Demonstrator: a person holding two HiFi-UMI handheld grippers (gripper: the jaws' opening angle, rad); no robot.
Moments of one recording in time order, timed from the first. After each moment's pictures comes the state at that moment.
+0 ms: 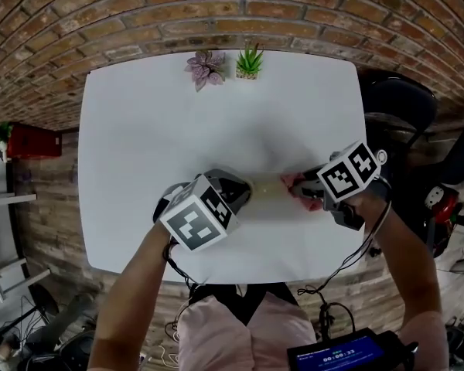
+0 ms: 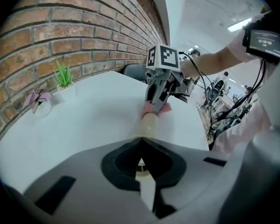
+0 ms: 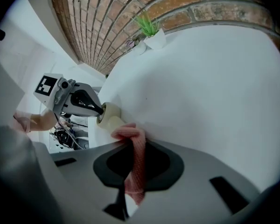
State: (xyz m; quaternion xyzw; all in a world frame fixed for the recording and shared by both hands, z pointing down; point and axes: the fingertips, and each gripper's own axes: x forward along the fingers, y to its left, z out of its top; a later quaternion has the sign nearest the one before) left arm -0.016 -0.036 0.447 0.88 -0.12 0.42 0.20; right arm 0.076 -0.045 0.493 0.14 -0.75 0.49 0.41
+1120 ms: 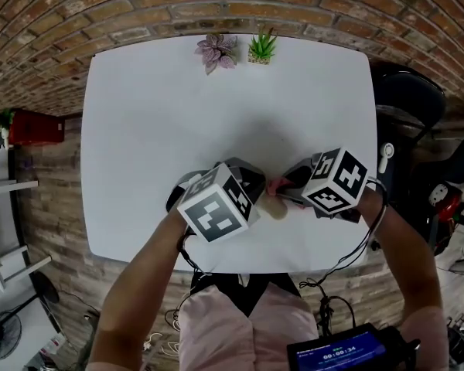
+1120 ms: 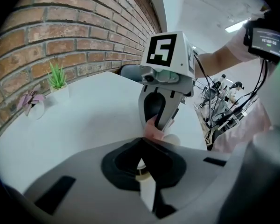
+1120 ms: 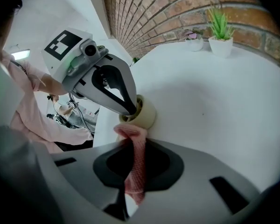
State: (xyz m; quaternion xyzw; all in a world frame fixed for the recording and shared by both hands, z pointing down) left arm -0.001 -0.033 0.452 0.88 -0.10 0.41 0.20; right arm 0.014 -0.012 0.482 -0.01 -0.82 0.34 0.46
